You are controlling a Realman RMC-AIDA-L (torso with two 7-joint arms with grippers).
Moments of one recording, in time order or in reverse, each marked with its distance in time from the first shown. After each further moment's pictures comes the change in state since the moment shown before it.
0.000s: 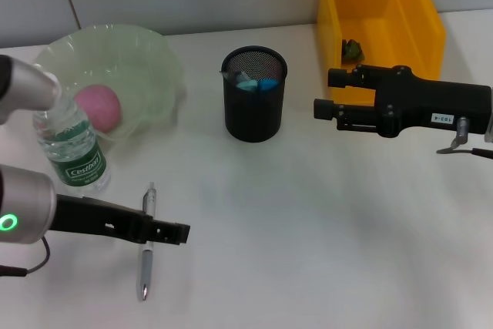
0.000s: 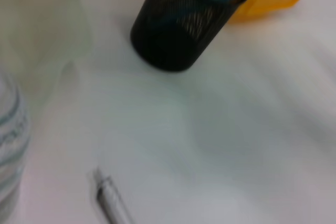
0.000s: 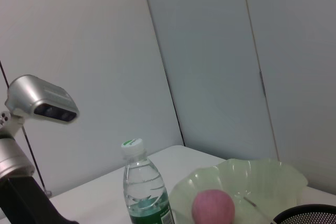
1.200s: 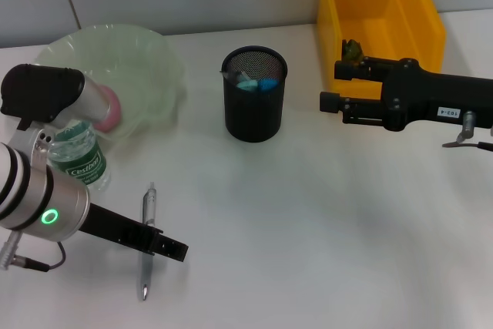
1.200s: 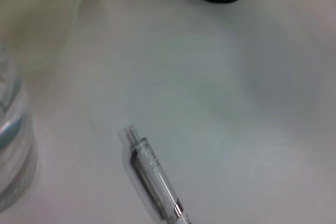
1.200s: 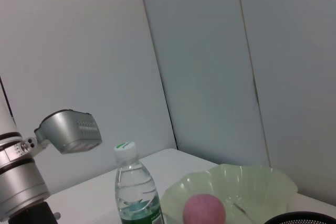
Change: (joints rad) left arm -0.171 -0.006 0.086 -0.195 0.167 -0.010 -0.109; right arm 0.000 -0.002 0.027 -0.014 -0.012 -0.003 -0.010
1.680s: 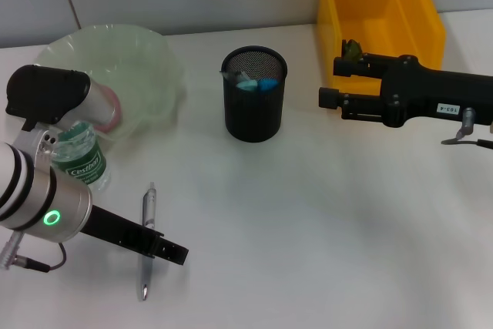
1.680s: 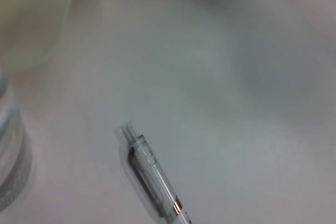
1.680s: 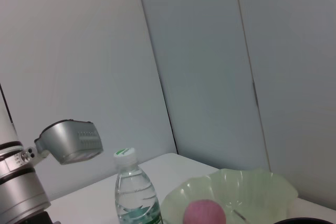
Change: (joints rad) left arm -0.012 0.003 0.011 -0.014 0.000 0.001 0.012; right arm 0.000 0.004 0.006 -0.011 0.004 0.000 0.016
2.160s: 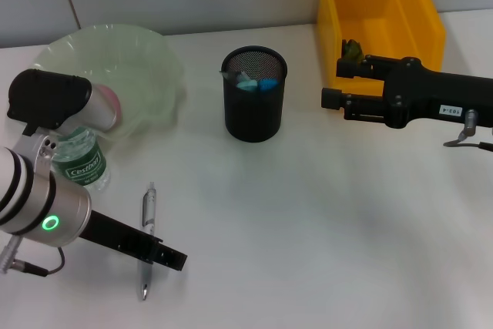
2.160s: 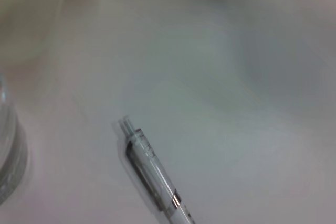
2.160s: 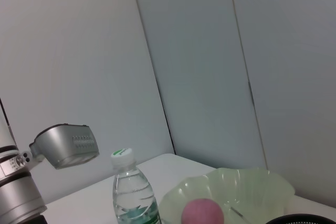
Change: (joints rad) left arm 0.006 0.000 0.005 -0.002 0.000 0.004 0.021; right arm -0.008 0.003 0.005 0.000 -0.001 0.000 0.008
